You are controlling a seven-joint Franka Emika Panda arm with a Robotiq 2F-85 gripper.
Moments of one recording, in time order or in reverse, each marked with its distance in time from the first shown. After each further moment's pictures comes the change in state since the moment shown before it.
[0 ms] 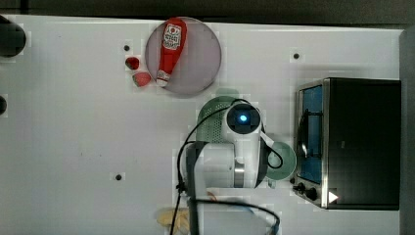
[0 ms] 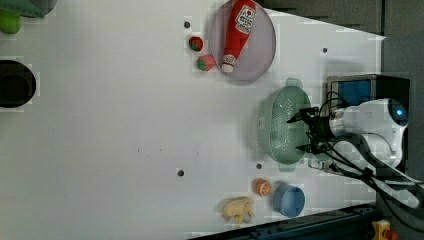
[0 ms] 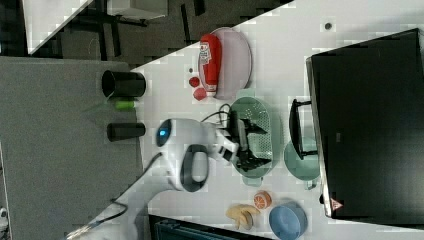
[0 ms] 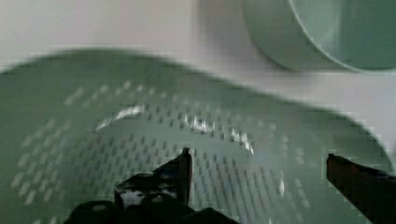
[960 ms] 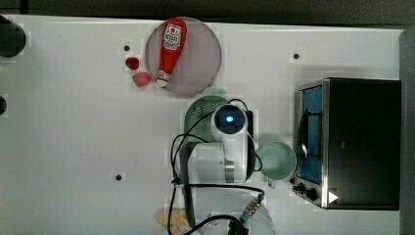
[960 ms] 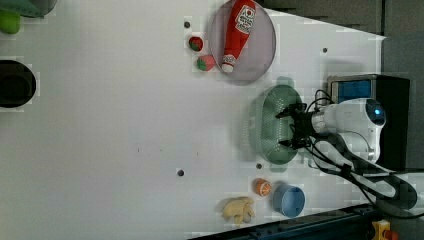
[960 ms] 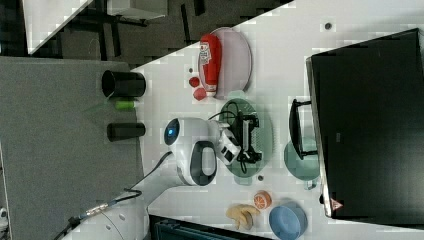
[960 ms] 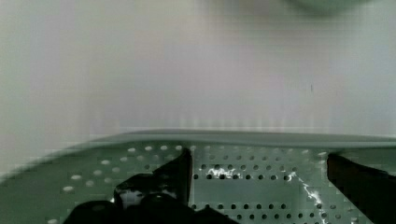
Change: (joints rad) arm 0.044 0.147 -0.022 0.020 -0.013 0.167 0.300
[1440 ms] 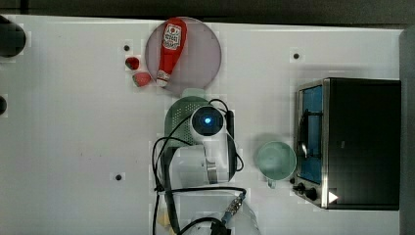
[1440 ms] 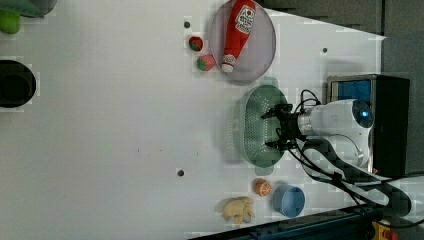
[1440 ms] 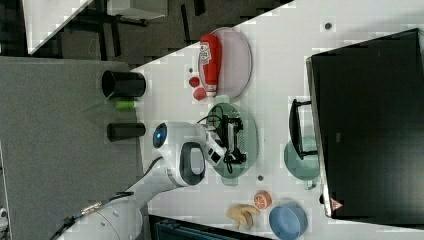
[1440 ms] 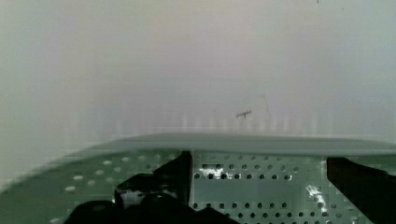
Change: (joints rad) arm -0.010 -0.005 0.118 -0.016 -0.006 0.008 0.071
